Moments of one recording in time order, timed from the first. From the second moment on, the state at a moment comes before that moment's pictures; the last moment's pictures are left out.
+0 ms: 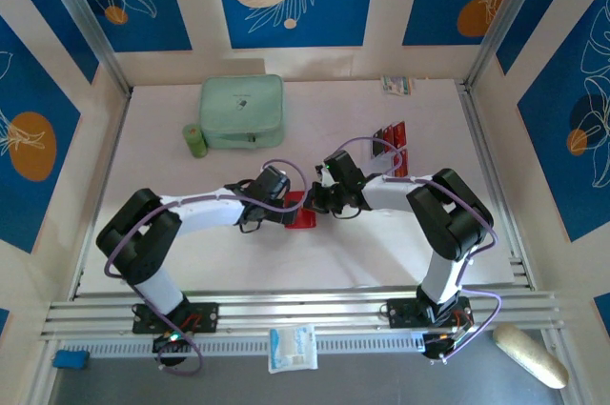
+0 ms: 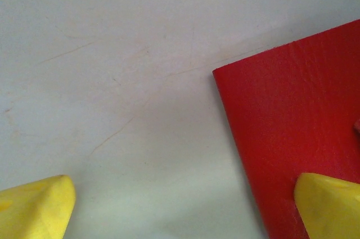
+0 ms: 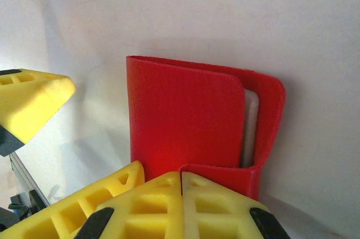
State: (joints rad) left arm -0.76 1.65 0.85 -0.28 -0.18 -0.42; right arm 0.62 1.77 0.87 -0.04 -0.47 0.77
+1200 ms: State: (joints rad) left arm -0.76 1.65 0.84 -0.24 -0.17 -0.42; right arm 0.58 1.78 0.93 -0.15 -0.52 0.77
